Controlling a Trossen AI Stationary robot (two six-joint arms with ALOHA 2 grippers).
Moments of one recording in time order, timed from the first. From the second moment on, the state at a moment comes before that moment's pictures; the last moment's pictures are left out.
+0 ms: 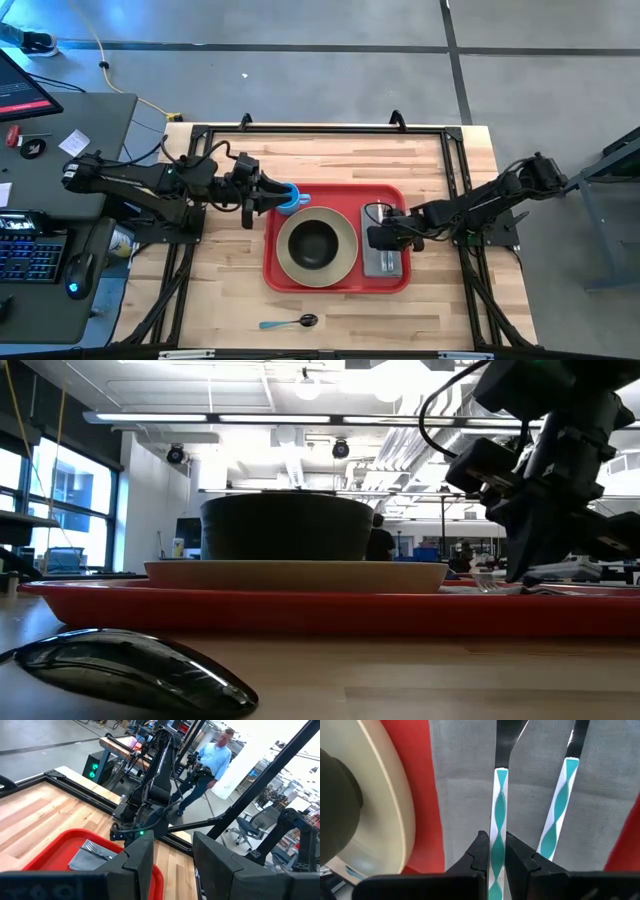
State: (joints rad) left arm -0.16 0.99 1.02 -0.11 -0.19 -0.53; right arm 0.22 1.38 0.58 -0.24 -0.05 1.77
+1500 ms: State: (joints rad) left arm -0.16 0.99 1.02 -0.11 -0.19 -0.58; right arm 0.22 1.38 0.57 -0.18 -0.06 1.75
